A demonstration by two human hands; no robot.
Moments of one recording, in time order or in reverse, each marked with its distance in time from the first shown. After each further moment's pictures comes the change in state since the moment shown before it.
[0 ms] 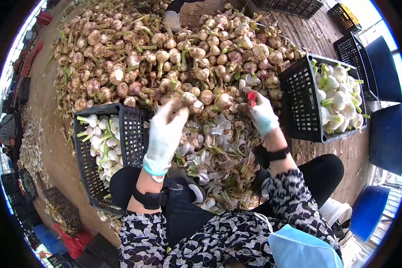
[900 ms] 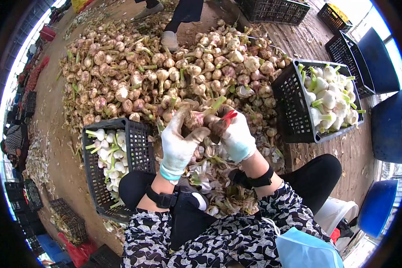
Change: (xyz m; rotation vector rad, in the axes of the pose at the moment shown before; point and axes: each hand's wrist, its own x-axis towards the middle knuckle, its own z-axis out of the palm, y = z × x) left_hand -0.016 0.026 0.037 -0.154 0.037 0.374; right_hand -0.066 -0.084 0.066 -0.091 -0.097 -0.579
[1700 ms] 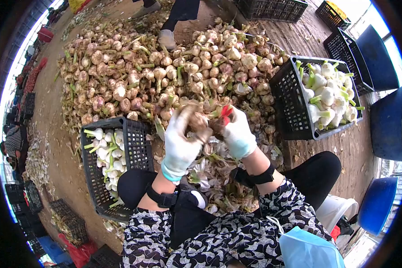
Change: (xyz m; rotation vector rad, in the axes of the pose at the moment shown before) left_hand -0.001 0.005 0.006 0.259 -0.044 0.179; right_hand -0.008 0.010 0.005 0.463 0.133 0.380
